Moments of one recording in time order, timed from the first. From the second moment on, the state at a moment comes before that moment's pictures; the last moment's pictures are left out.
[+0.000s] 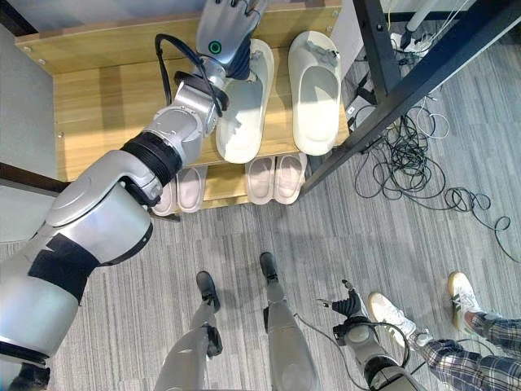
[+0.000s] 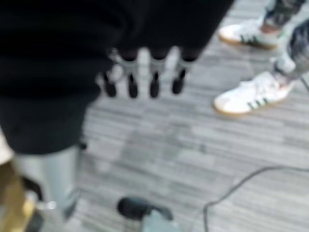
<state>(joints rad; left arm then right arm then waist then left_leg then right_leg) -1.60 0.22 -0.94 1.19 0.61 0.16 0.64 -0.23 -0.36 0.43 1.18 0.17 -0.25 -0.31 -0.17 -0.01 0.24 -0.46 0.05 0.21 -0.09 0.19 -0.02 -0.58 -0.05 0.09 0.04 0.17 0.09</state>
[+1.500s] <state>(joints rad) -1.19 0.20 -0.63 0.80 0.10 -0.03 0.50 -0.17 -0.32 0.29 1.28 0.17 -0.16 -0.27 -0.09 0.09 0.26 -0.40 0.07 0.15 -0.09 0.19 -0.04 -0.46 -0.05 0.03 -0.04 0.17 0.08</state>
